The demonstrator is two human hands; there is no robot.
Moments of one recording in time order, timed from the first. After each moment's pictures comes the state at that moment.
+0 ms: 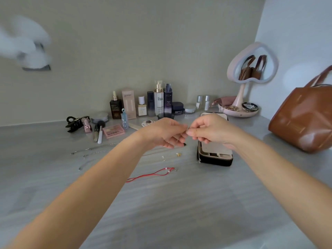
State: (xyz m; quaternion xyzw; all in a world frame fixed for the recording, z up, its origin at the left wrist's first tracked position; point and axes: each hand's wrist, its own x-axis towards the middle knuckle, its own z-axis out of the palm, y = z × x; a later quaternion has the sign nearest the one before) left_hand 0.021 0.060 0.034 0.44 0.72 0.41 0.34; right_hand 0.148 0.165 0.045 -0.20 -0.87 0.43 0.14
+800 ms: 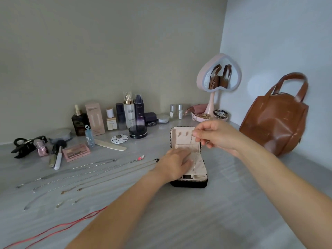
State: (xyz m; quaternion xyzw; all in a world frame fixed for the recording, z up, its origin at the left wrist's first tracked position) left_hand 0.045 0.172 -0.060 0.64 0.73 0.24 0.08; right_hand 0.189 0.235 0.051 -0.27 -0.80 0.49 0.22
